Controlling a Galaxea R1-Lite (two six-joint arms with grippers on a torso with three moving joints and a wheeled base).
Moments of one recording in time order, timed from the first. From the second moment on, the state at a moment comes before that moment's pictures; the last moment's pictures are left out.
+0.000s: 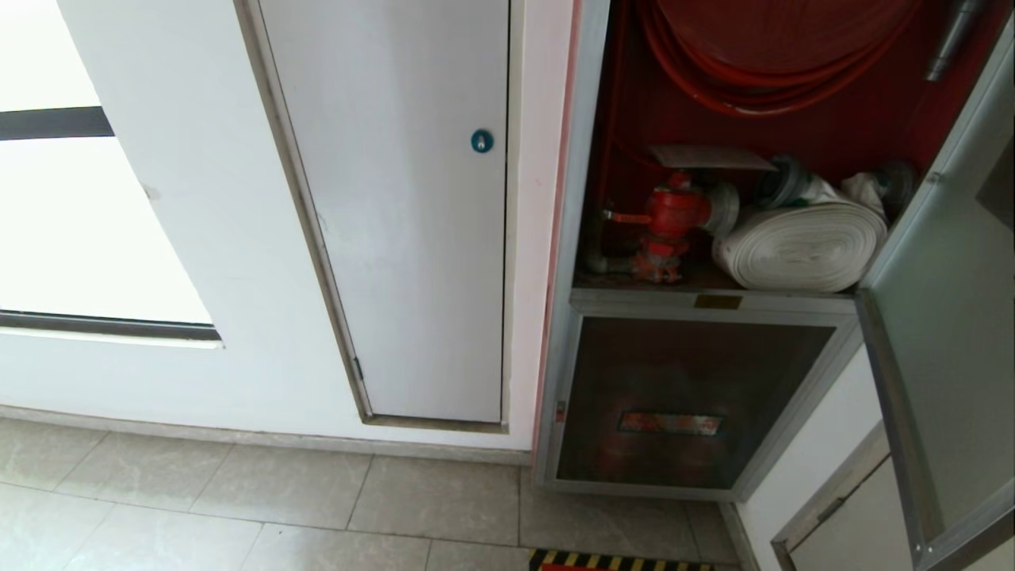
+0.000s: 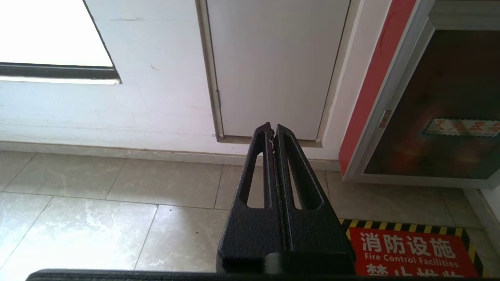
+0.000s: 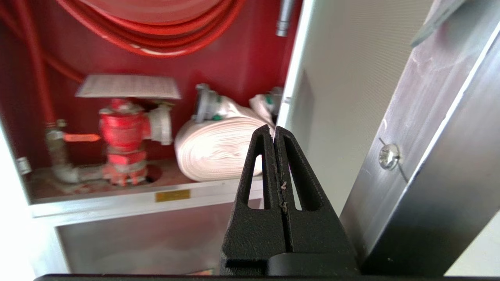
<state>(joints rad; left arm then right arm) 0.00 0.00 0.00 0.00 -0.02 -0.01 -0.21 0.99 -0.75 -0.53 -0.22 -0.16</state>
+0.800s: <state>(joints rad) 0.00 0.00 0.00 0.00 -0.02 -0.01 -0.40 0.94 -0.70 -0.53 -0.21 -0.16</state>
